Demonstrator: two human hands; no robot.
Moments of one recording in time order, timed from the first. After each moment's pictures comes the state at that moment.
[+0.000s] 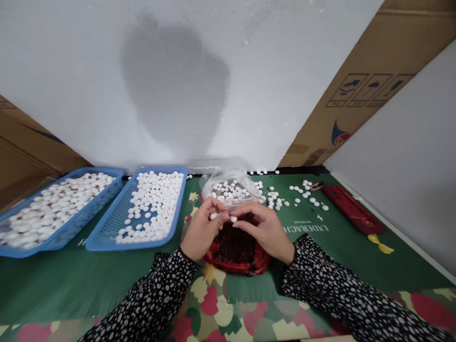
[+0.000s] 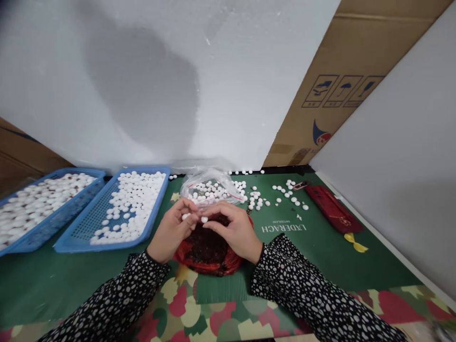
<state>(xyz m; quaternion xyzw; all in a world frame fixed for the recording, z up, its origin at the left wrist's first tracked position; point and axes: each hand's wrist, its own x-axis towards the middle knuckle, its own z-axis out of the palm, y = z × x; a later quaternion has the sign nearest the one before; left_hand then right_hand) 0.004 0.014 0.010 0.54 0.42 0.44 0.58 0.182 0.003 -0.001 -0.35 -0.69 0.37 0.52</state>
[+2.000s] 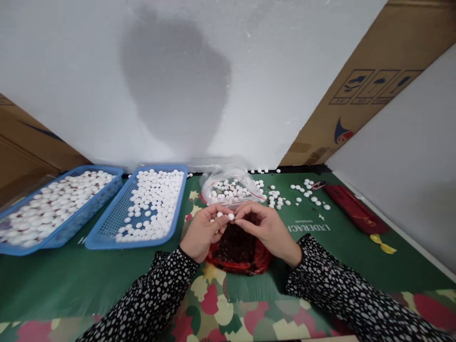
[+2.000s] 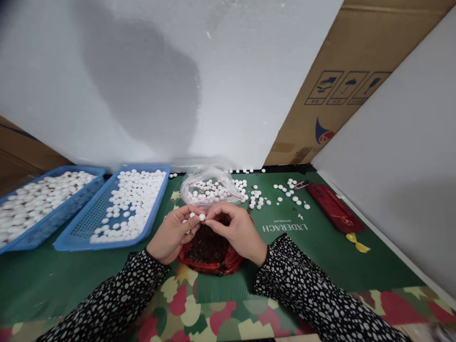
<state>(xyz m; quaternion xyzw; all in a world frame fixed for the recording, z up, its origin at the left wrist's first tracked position) 0.009 0.008 0.012 0.44 0.43 0.41 0.68 0.183 0.001 0.005 -0.38 -0.66 0.43 0.48</state>
